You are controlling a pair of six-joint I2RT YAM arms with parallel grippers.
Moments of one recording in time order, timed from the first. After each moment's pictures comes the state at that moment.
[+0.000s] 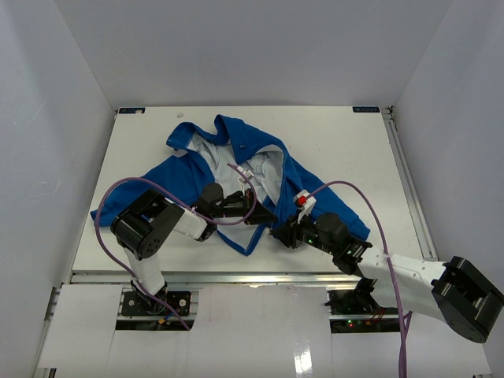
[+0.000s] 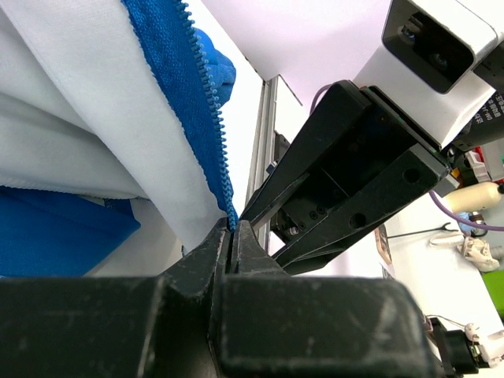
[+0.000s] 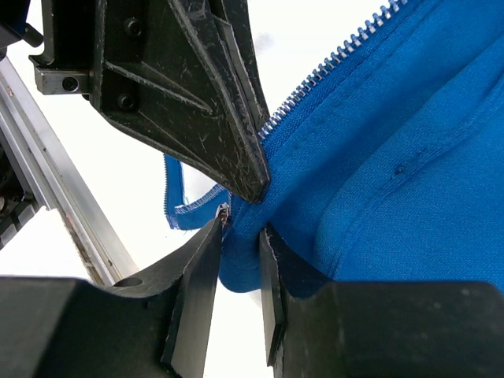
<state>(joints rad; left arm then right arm) -0.65 1.80 0.58 1.20 0.83 -0.85 0.88 1.01 0.25 0.47 -0.12 0.33</state>
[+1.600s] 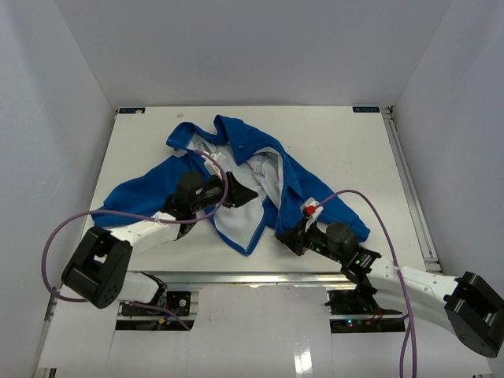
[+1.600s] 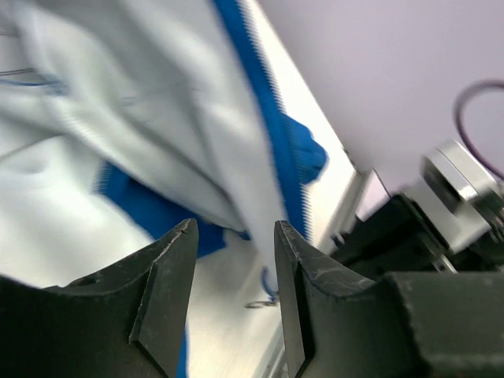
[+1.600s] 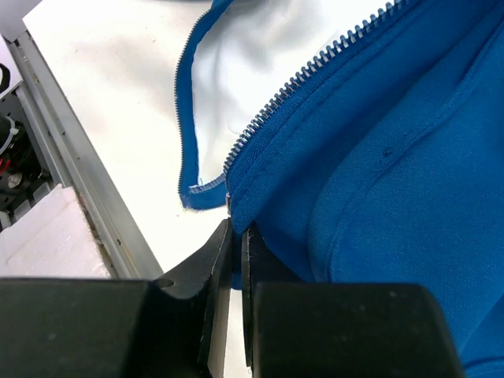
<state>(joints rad) -0.54 1.35 0.57 0.62 0.49 -0.67 0.88 0.86 0.13 0.50 -0.15 0.31</state>
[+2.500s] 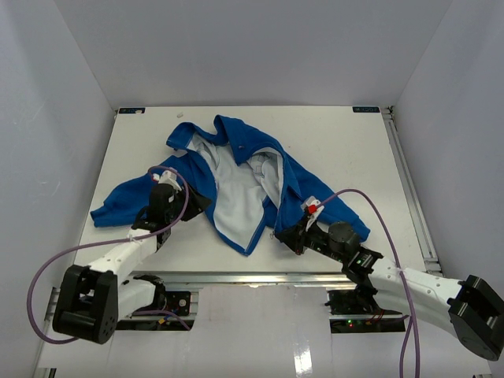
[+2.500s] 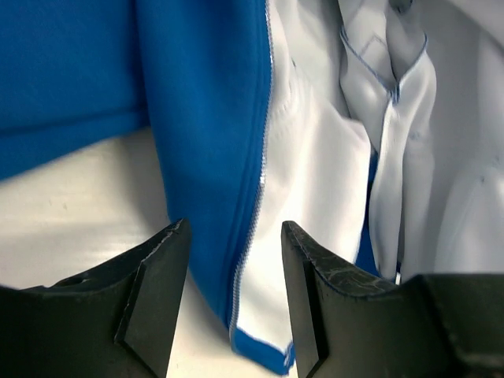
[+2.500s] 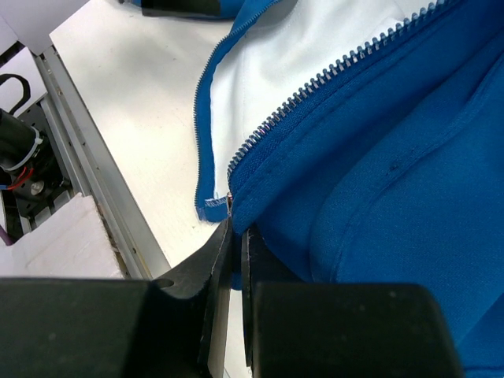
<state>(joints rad) -0.24 1.09 0.41 0.15 0.21 -0.73 0.88 0.82 0.15 0.50 -0.18 0.31</state>
